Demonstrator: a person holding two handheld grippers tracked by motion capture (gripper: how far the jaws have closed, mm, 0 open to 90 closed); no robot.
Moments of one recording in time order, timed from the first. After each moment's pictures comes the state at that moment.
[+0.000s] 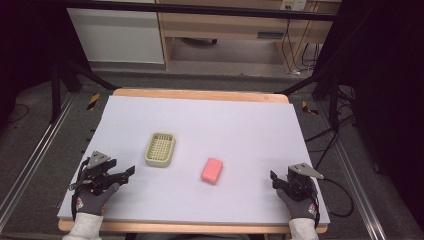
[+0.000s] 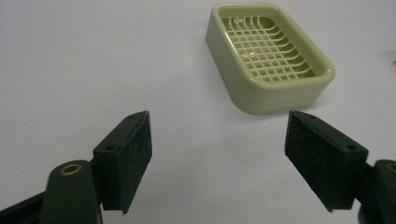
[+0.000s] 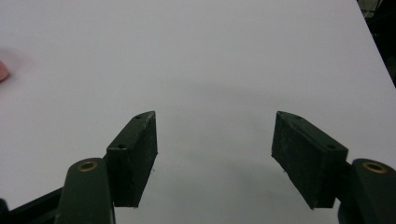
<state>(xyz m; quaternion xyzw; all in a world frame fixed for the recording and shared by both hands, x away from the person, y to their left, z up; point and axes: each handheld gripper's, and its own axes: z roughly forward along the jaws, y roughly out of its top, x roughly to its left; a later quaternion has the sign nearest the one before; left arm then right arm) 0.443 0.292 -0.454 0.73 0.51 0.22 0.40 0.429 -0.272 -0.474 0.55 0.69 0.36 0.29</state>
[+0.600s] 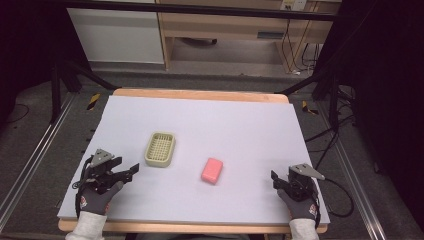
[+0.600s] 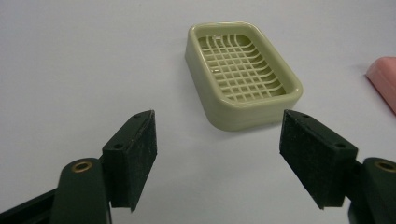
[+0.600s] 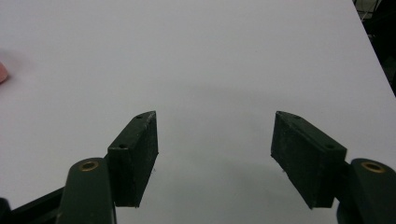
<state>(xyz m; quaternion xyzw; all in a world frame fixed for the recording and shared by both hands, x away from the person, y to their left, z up) 0.441 0.275 -0.441 0.73 0.50 0.22 0.42 0.427 -0.274 -0.473 0.56 0.69 0.37 0.29</state>
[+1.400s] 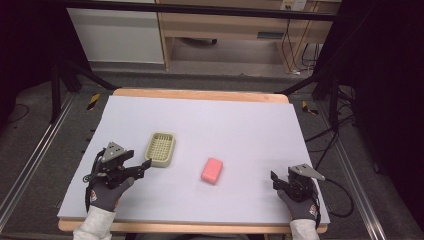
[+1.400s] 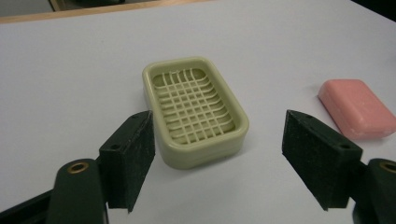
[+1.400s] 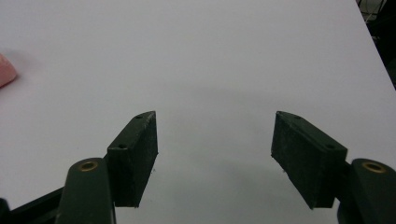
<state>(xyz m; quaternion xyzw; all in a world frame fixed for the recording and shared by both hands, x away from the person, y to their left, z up) 0.447 0.242 -0.412 0.74 0.46 0.22 0.44 0.426 -0.274 -0.472 0.55 0.69 0.37 0.29</state>
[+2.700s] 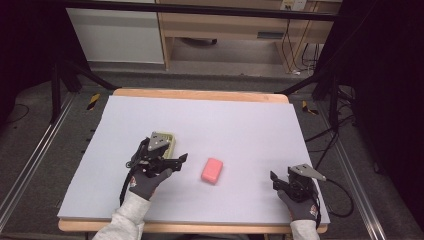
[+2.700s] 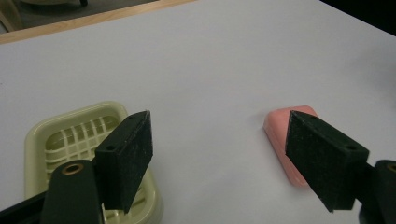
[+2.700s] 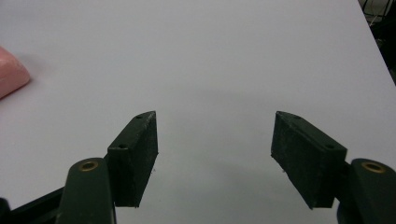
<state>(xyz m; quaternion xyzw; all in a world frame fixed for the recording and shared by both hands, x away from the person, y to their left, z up) 0.476 0.145 -0.408 0.78 0.41 0.20 0.43 0.423 -0.273 -0.468 0.55 0.69 0.38 0.28</state>
